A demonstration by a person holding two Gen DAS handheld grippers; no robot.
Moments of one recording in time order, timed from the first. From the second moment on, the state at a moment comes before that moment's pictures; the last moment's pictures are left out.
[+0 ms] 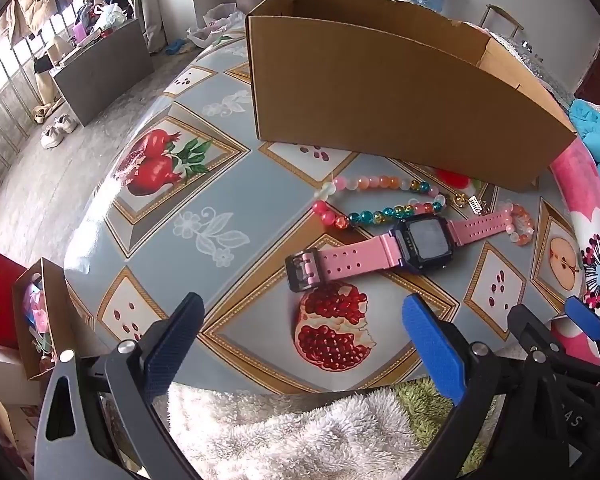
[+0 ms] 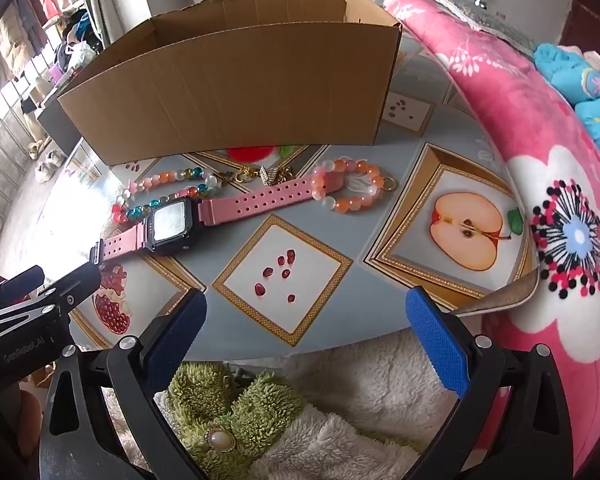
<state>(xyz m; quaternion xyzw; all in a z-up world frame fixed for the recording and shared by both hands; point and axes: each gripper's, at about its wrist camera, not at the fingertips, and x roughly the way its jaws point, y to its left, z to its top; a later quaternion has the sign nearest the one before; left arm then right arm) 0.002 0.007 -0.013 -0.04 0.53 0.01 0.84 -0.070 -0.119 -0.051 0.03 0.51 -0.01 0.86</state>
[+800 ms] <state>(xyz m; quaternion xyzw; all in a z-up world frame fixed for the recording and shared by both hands) 0.017 0.032 -0.032 -0.04 0.55 0.03 0.83 -0.063 -0.113 -0.064 0.02 0.53 -0.01 0.85</state>
